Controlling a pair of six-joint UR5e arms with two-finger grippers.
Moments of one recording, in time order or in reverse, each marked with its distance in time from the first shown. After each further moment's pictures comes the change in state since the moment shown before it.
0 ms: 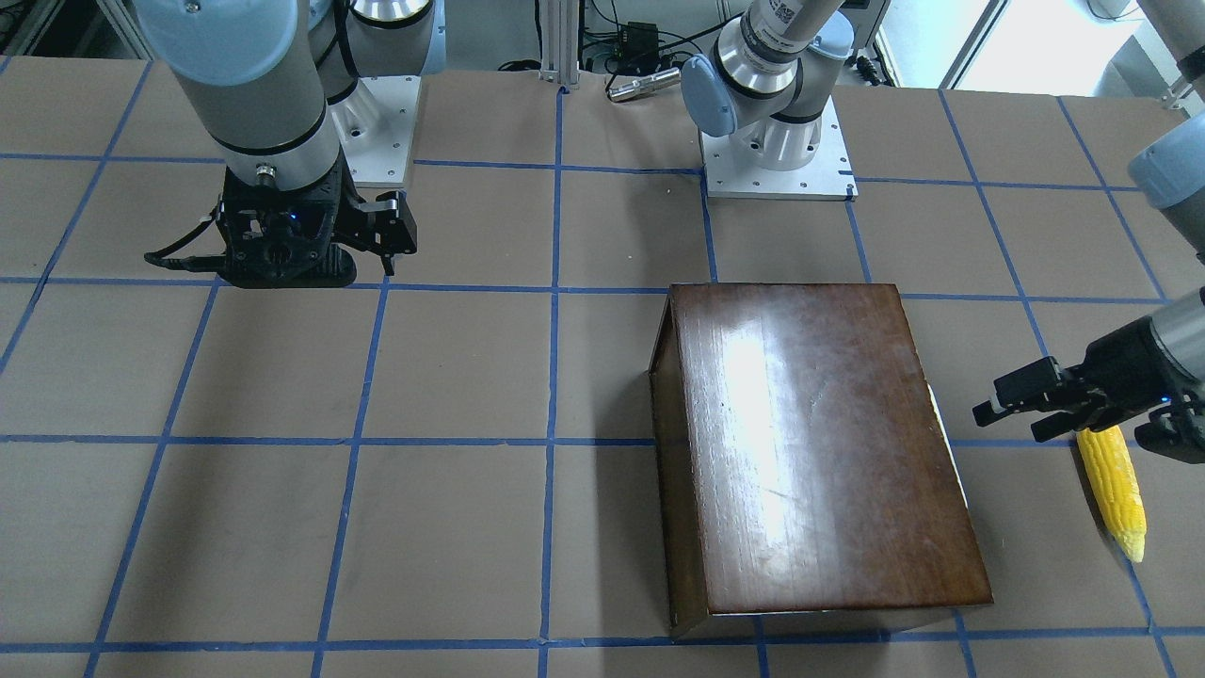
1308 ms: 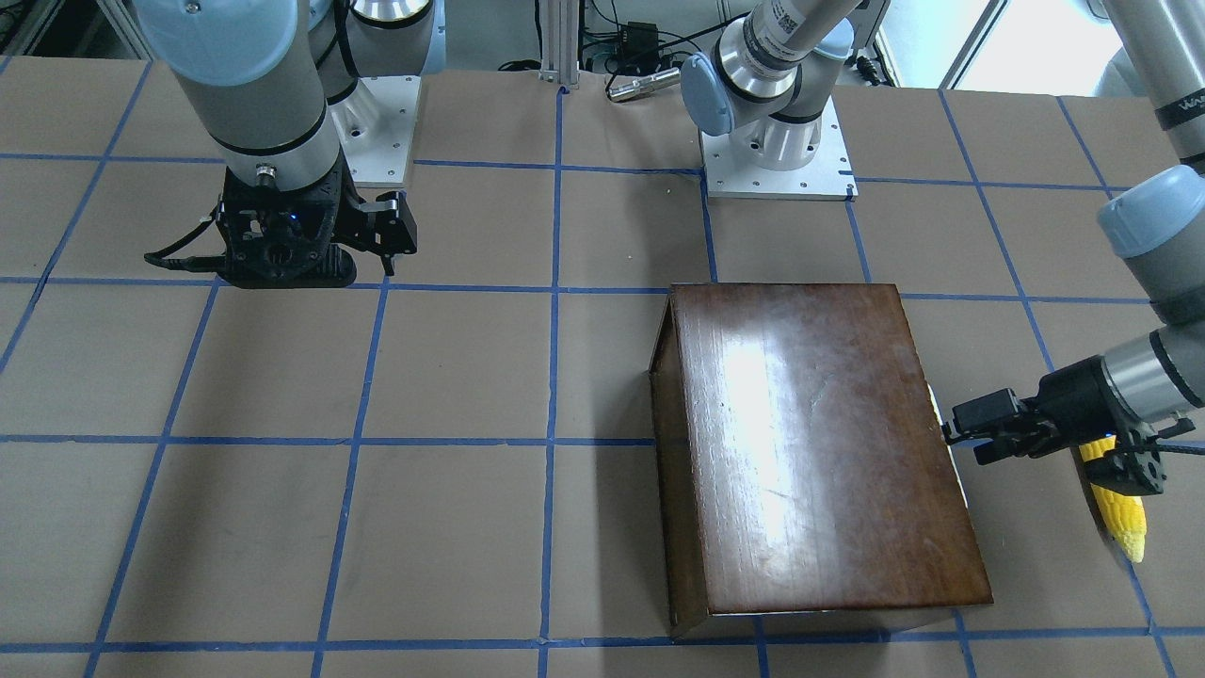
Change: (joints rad) left arm -0.015 -0.073 -0.021 0.001 -0.110 -0.006; right arm 0.000 0.000 0.000 0.000 0.000 0.000
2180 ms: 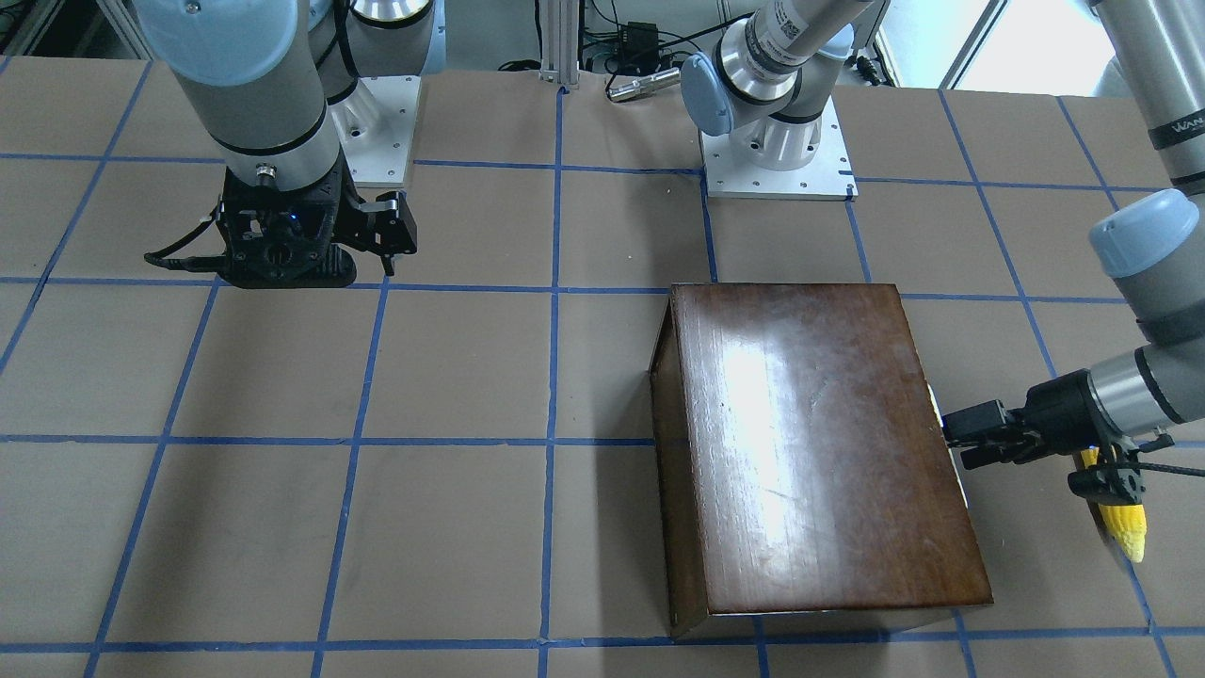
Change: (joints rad) left arm 0.000 -0.037 -0.001 0.000 -0.001 -0.002; right arm 0.000 0.000 0.000 0.000 0.000 0.001
